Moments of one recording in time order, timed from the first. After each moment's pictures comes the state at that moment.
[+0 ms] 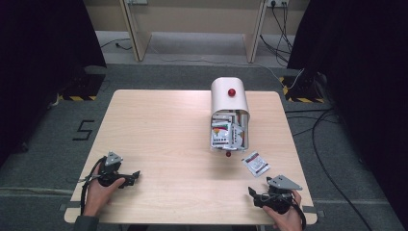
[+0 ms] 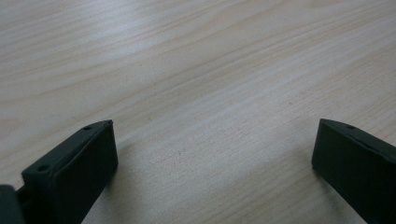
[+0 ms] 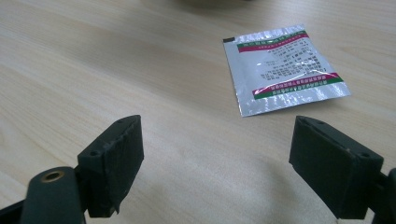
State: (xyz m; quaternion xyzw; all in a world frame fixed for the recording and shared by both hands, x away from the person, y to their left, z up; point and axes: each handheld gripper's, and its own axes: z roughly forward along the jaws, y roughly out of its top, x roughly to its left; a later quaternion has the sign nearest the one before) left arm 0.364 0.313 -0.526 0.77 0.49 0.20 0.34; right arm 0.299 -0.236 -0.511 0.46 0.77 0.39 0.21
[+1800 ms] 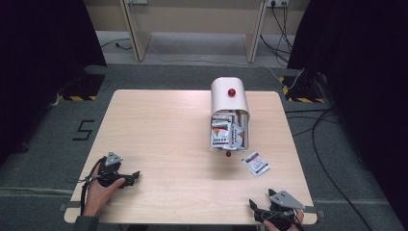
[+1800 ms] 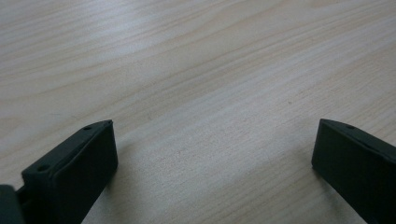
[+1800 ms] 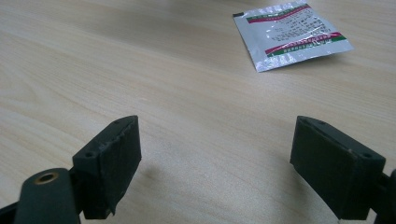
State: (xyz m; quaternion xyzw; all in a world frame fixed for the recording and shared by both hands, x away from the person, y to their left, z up) left arm 0.363 0.313 -0.526 0.77 0.49 0.20 0.34; right arm 0.258 -0.236 -0.525 0.47 0.75 0.40 0.23
